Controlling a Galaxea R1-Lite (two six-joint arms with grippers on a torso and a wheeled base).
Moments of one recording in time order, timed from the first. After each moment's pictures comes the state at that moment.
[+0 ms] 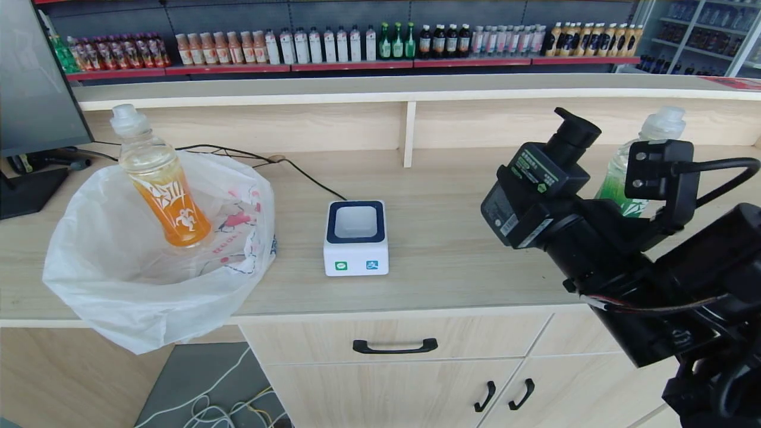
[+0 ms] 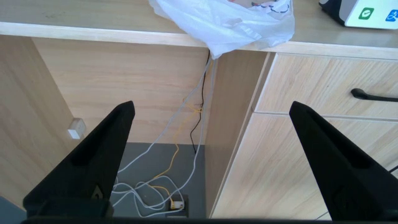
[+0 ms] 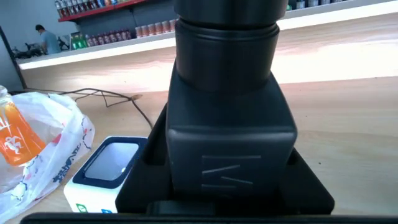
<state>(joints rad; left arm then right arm) 0.00 0.00 0.00 0.00 0.00 0.00 0.67 1.72 -0.55 -1.57 -0.32 0.01</state>
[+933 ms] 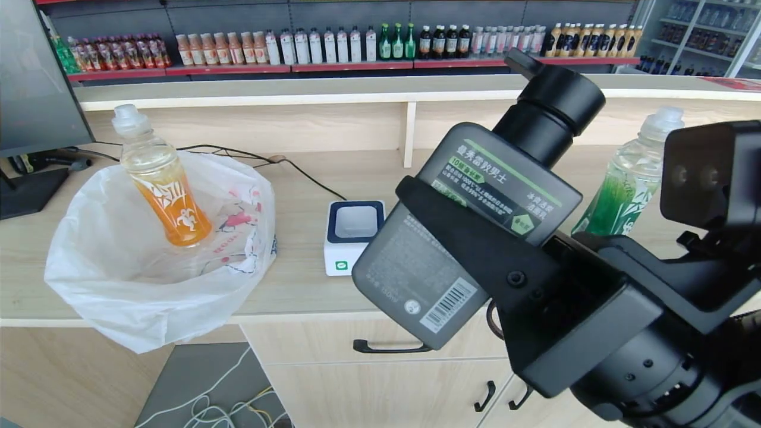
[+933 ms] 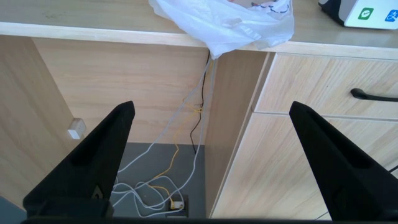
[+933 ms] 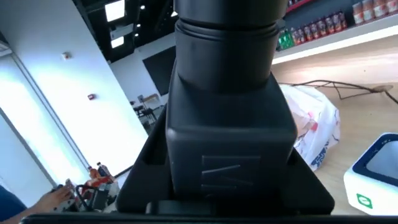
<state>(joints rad) 0.00 0.00 0.00 0.00 0.00 0.00 1.04 1.62 -0.58 -1.57 0.03 0.40</state>
